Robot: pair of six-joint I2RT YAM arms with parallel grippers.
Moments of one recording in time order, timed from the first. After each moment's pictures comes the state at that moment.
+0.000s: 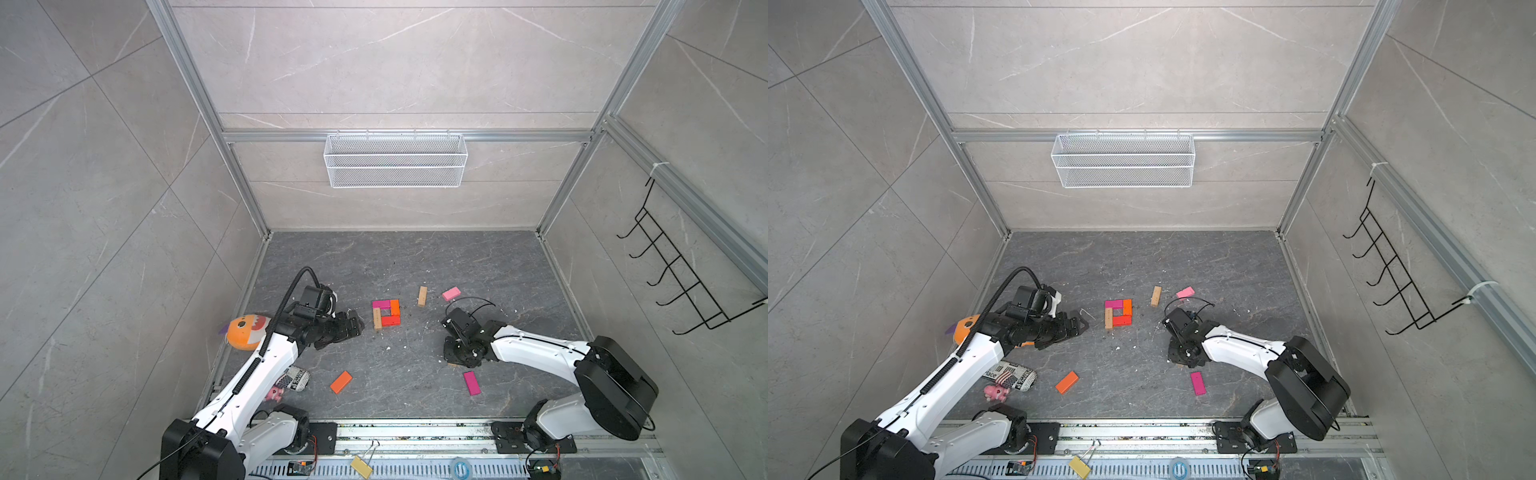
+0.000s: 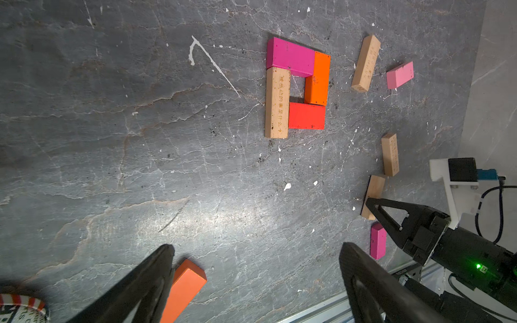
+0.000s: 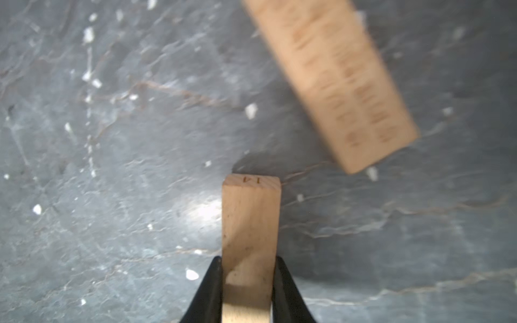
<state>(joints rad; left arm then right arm) -0.34 1.08 0.81 -0.77 0.28 -0.56 0.75 1.48 0.74 -0.55 0.04 0.86</state>
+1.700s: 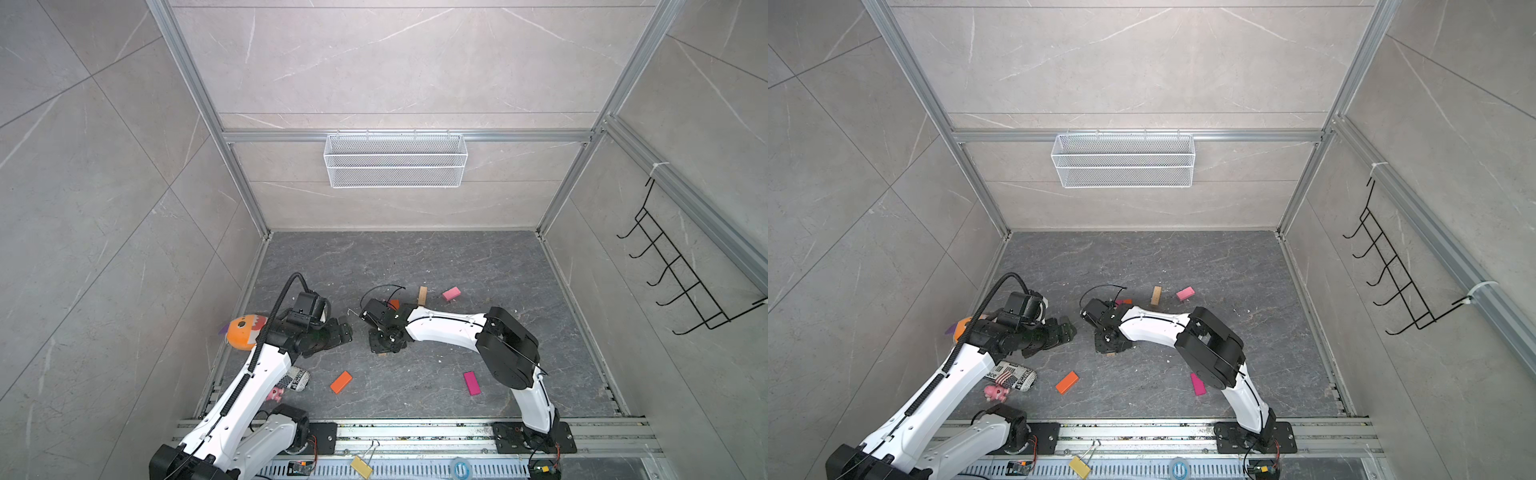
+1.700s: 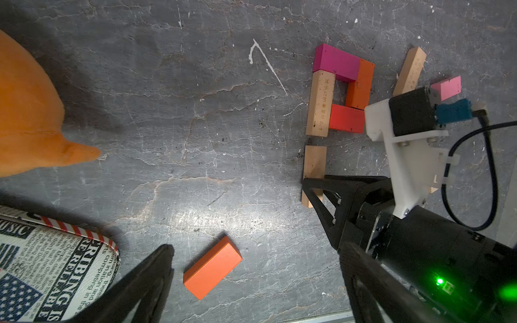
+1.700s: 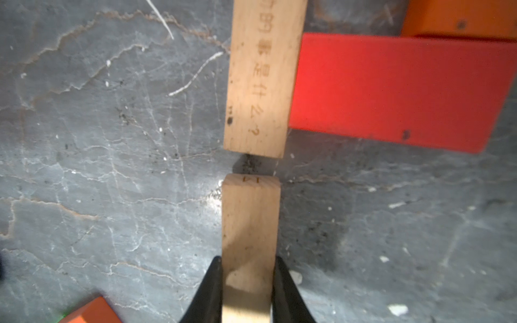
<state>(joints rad) -0.34 0.98 0.81 -0.91 0.13 -0.60 1.02 2.11 1.53 -0.66 0.02 0.81</state>
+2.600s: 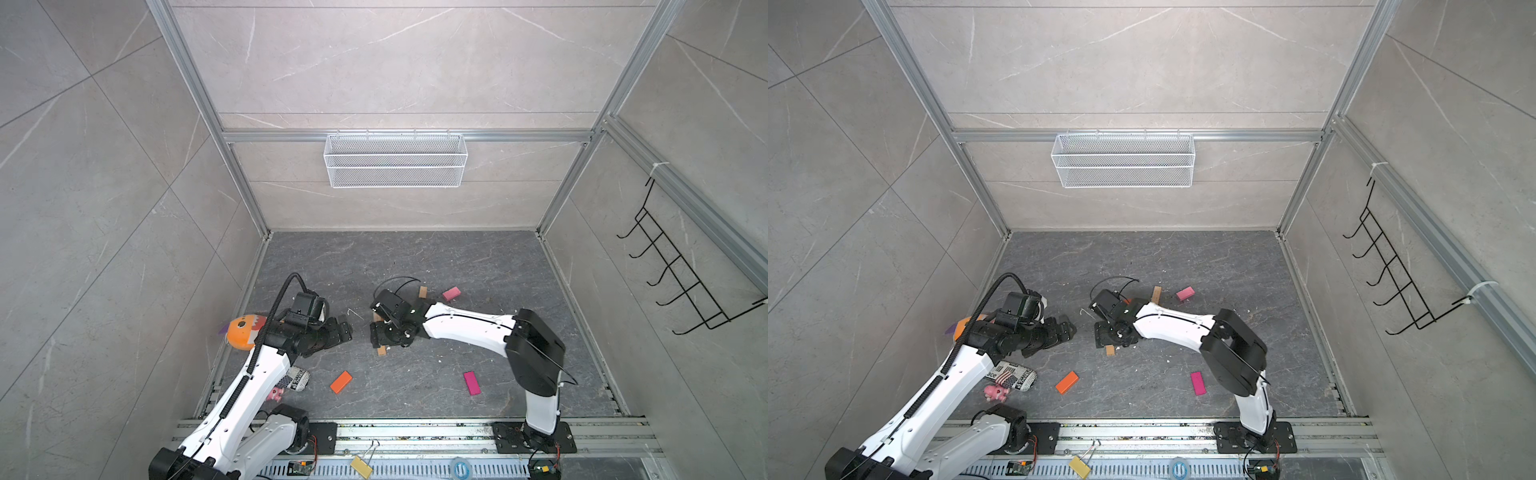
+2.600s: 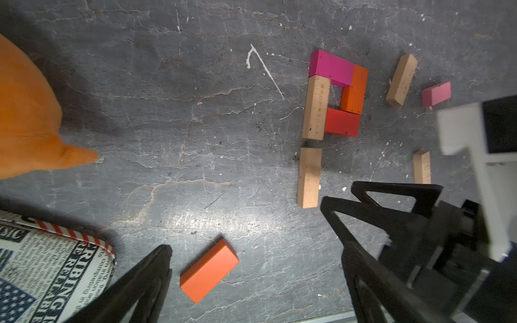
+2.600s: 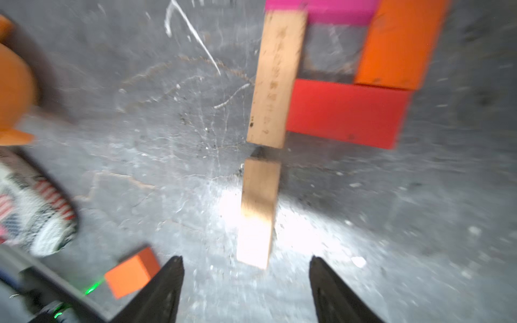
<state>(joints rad) -0.33 0.96 0.79 -0.87 0.16 -0.61 0.97 1.89 1.39 -0.59 -0.05 0.74</state>
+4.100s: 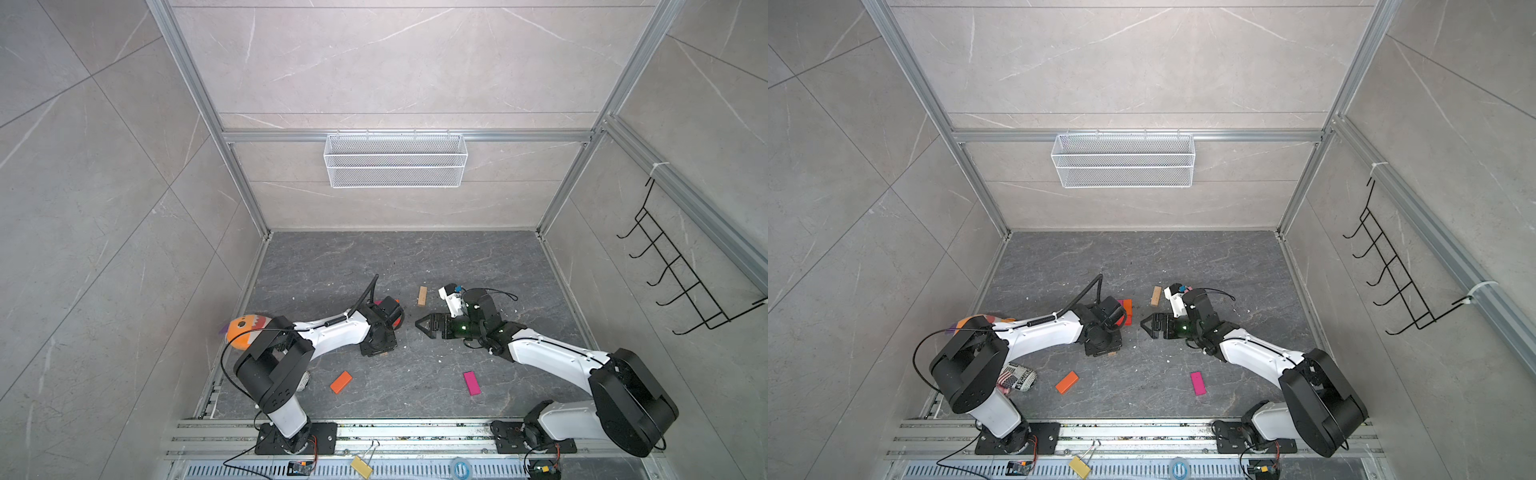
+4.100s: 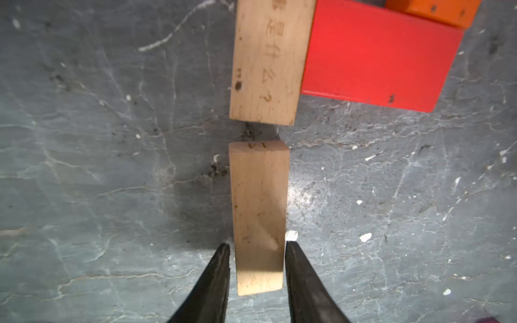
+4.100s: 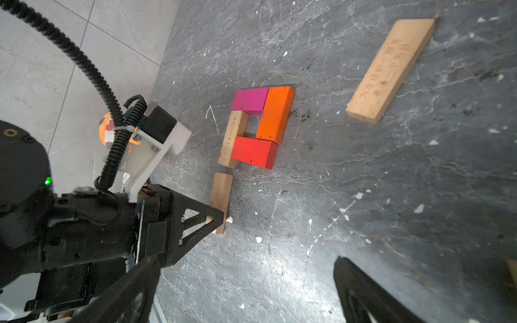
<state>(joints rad) -0.79 1.67 0.97 -0.65 -0.03 -0.99 0.56 1.37 0.63 0.09 -0.43 0.56</state>
